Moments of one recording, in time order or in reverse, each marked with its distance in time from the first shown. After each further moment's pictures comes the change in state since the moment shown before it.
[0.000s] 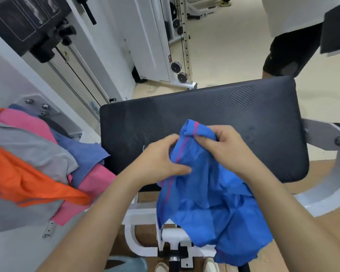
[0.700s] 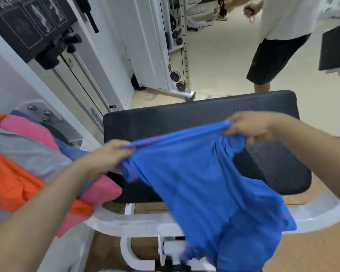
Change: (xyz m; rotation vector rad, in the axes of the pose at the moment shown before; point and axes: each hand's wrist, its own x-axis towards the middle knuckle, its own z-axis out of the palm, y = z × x) left_hand 0.001 -0.083 -0.089 -0.326 0.032 -0.247; right_hand 0.072 -0.013 -0.070 -0.357 -0.348 0.487
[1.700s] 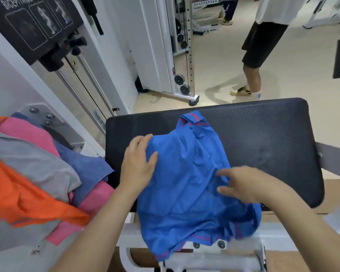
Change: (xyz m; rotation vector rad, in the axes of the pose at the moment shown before) left_hand 0.052 -0.031 0.059 0.462 0.675 0.417; right_hand -0.007 0.041 0.083 -0.666 0.079 -0.032
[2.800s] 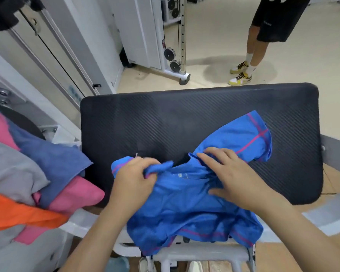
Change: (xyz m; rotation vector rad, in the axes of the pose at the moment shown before) left_hand -0.042 0.006 0.019 -0.091 -0.193 -0.053; right_hand 0.032 0.011 0.041 -0.063 0.336 -0.286
